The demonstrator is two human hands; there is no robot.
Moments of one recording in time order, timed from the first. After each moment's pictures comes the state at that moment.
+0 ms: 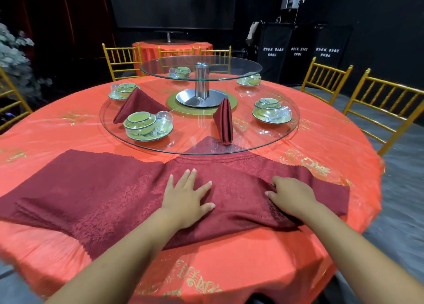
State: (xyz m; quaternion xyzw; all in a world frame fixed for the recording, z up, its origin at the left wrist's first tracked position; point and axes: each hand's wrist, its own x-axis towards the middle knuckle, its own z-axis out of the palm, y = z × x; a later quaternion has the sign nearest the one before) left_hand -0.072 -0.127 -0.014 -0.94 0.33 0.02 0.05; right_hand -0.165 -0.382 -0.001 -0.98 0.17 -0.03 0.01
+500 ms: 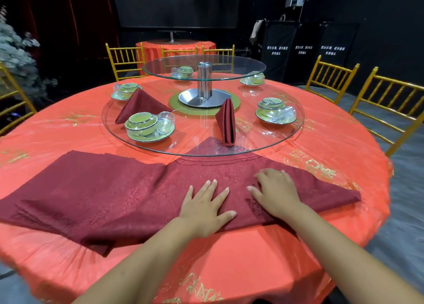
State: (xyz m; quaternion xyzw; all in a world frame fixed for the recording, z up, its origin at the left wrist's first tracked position) left_hand -0.079 -0.157 -0.039 -0.93 0.36 0.09 -0.02; right_hand -0.137 -0.359 -0.012 -0.99 0.12 -0.09 0.01
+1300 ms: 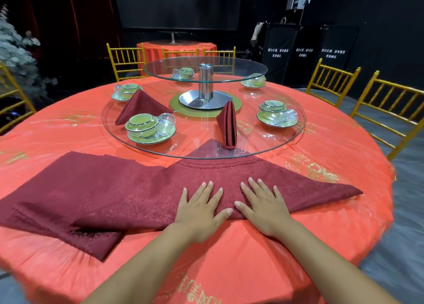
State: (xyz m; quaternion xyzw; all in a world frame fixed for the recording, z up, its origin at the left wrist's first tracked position) left_hand -0.072 -0.151 -0.050 -0.94 0.33 0.06 -0.06; right_hand -0.137 -0.342 -0.048 -0.99 0.10 0.02 0.06
